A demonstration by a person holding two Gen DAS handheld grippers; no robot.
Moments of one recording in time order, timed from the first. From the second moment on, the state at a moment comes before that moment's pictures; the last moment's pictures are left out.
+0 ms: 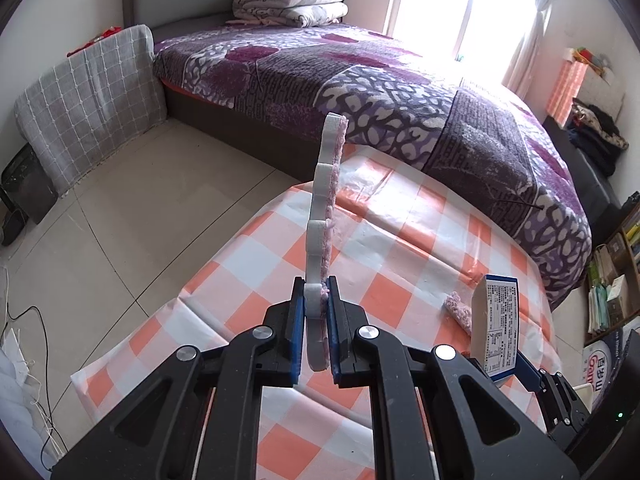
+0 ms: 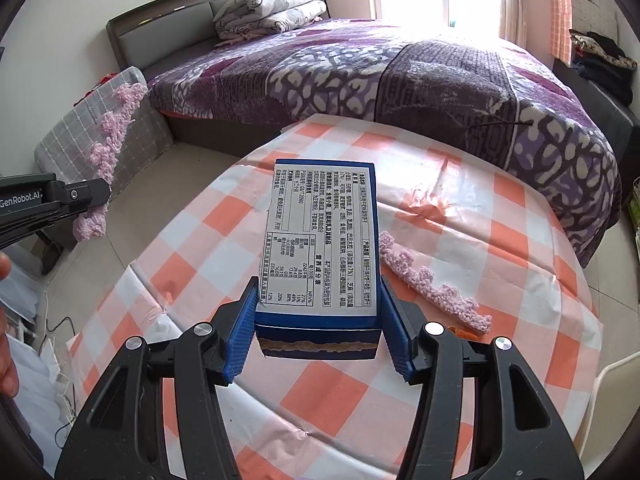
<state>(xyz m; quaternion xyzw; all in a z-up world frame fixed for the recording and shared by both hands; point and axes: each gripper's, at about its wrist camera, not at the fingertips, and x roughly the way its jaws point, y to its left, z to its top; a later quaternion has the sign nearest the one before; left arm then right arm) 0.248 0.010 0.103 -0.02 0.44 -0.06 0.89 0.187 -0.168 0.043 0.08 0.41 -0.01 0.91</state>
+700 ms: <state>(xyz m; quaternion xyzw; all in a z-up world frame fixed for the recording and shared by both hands) 0.204 -0.027 0.116 -0.07 0.43 -0.08 0.90 0.098 -0.263 0.071 0.14 0.39 -0.13 0.90</state>
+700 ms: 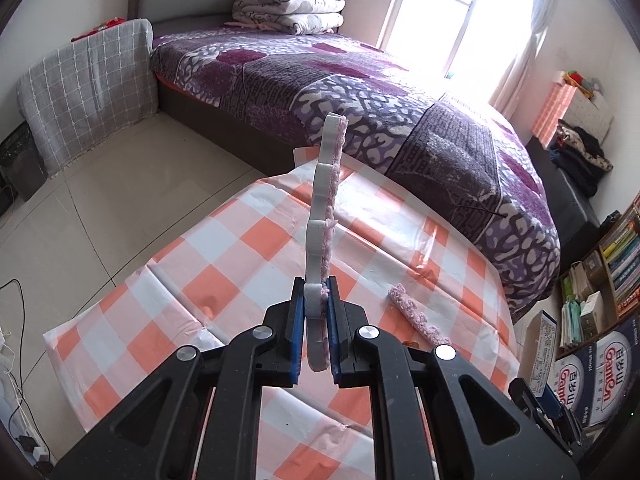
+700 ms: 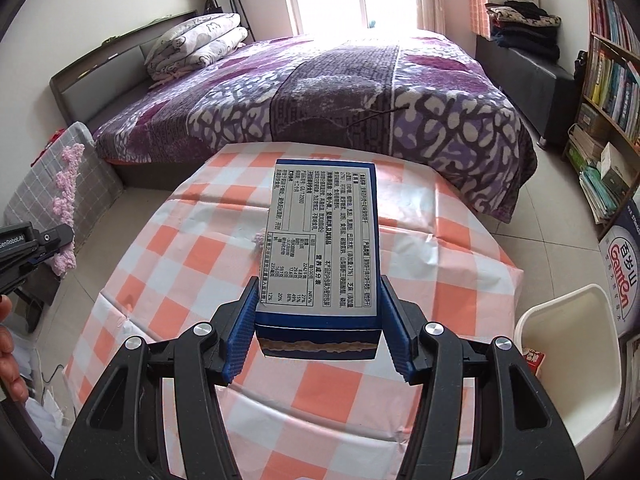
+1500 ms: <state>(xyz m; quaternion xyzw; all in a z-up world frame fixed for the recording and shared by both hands) 0.165 -0.129 0.099 0.00 0.42 -0.12 0.90 0.036 -0.366 0.053 0.20 0.38 -0.23 0.87</state>
